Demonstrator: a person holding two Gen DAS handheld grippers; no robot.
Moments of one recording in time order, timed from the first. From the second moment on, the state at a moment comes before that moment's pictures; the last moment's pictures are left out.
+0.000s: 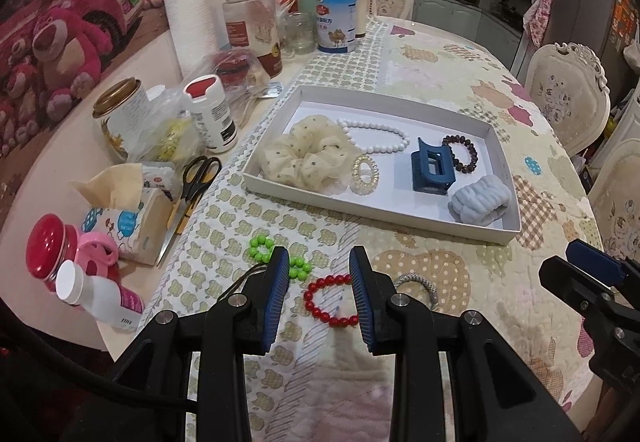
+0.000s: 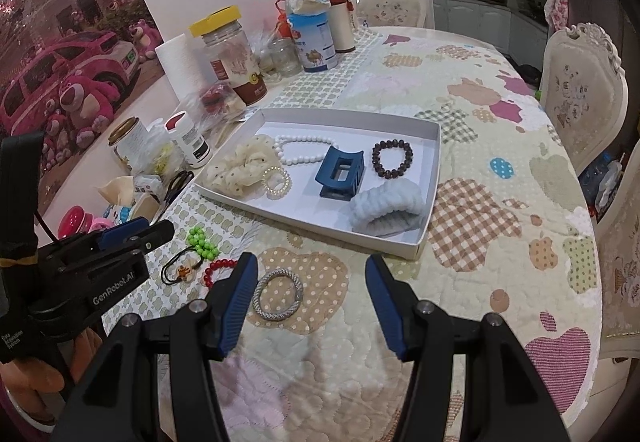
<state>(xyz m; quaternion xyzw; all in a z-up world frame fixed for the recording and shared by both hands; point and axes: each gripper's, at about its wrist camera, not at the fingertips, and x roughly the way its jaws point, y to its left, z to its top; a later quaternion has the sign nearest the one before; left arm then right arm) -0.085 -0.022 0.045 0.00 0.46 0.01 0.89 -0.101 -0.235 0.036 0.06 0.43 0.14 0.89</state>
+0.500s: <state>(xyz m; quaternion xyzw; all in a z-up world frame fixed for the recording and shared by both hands) -0.091 0.070 0.011 -0.10 0.51 0.03 0.85 -0.087 -0.214 -0.009 0.06 0.47 0.17 0.87</state>
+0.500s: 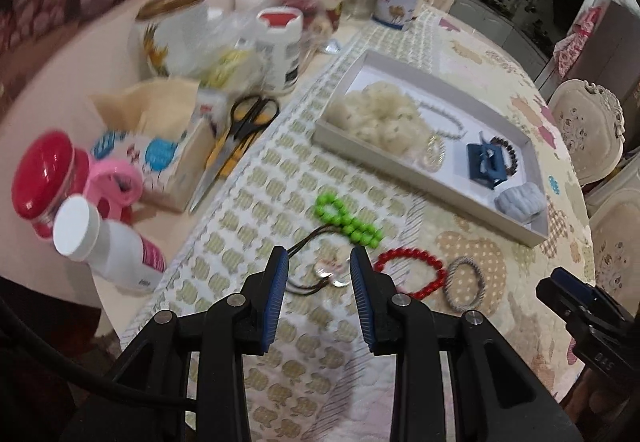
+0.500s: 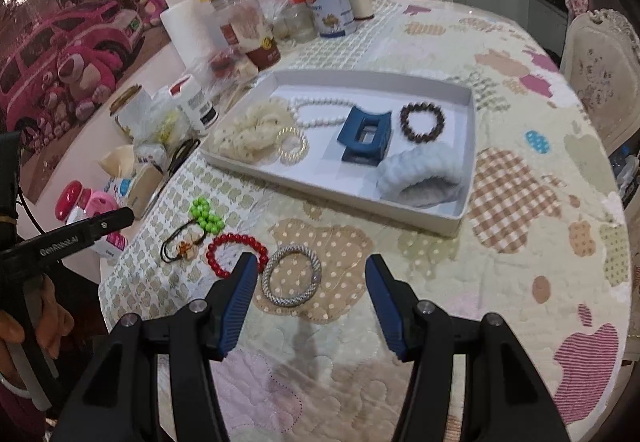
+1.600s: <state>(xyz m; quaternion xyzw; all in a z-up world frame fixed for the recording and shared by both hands) -0.058 0.093 -0.044 -0.09 0.57 0.02 0.82 -0.054 -0.180 -0.057 0.01 0.47 0.20 0.86</state>
